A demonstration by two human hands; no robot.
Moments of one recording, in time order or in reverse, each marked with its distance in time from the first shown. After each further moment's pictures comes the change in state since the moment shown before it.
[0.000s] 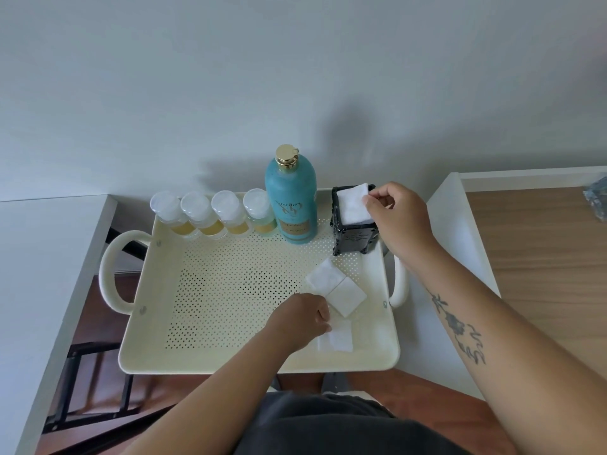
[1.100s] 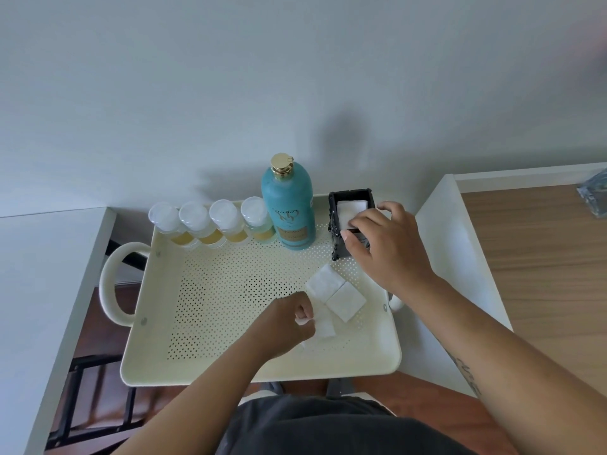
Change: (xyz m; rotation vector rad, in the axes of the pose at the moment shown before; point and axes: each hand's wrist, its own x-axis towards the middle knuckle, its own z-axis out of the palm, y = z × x) left_hand -0.016 -0.024 -0.017 -0.154 0.080 0.042; right_hand -0.021 0.032 0.012 -0.615 0.021 -0.524
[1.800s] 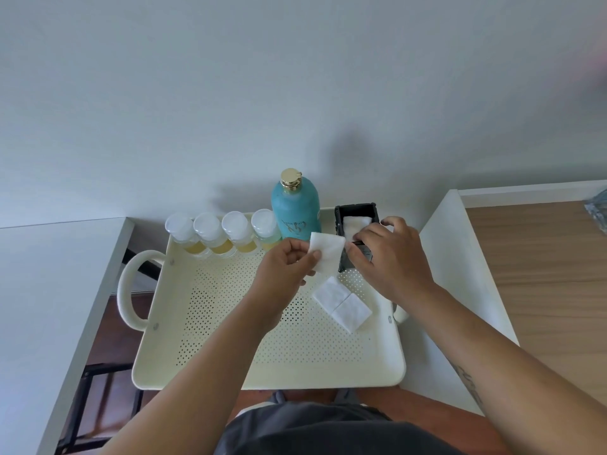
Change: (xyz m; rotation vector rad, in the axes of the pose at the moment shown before) left_hand 0.016 0.069 -0.063 -0.792 0.286 -0.039; right_hand 0.002 -0.005 -0.004 0.011 -0.088 0.062
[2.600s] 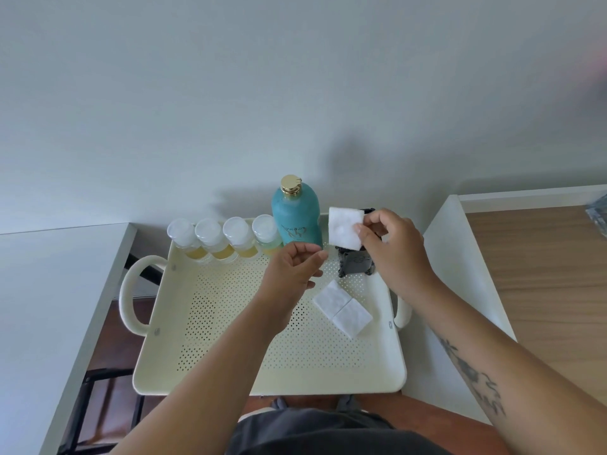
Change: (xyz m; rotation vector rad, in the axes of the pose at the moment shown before) left_hand 0.005 0.001 0.011 -0.096 0.010 -0.056; right_hand 0.008 -0.024 -0.040 0.621 0.082 0.265
